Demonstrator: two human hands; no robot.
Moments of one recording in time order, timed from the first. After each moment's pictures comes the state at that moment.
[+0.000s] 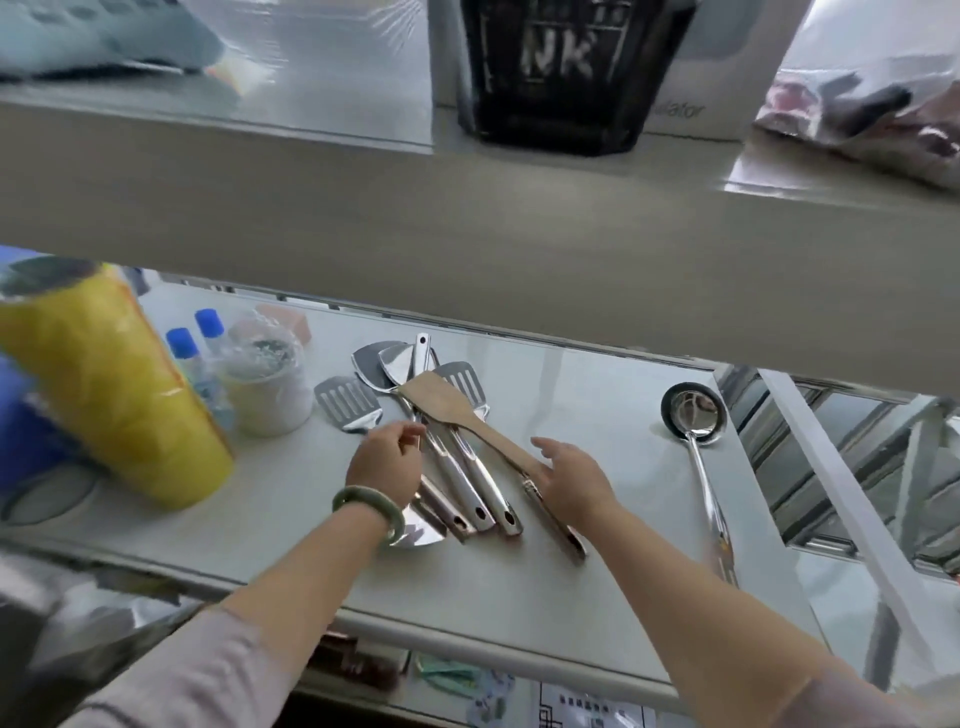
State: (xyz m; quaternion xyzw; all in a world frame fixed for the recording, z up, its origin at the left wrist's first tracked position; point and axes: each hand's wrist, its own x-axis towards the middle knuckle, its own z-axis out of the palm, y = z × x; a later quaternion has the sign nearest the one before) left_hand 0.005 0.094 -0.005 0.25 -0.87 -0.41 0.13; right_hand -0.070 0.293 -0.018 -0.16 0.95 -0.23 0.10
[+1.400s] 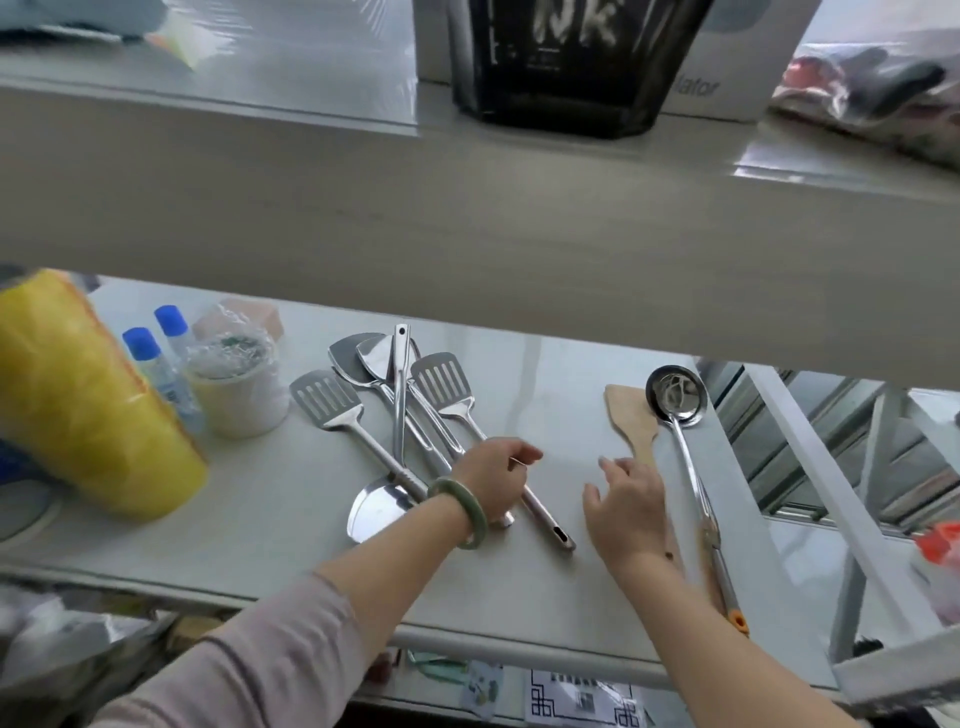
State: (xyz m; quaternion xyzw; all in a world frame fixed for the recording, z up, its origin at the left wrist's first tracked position) left_hand -0.024 0.176 -0.010 0.04 -0.89 -0.45 -0.04; right_hand -0.042 0.342 -0.043 0.02 0.97 -0.24 -0.07
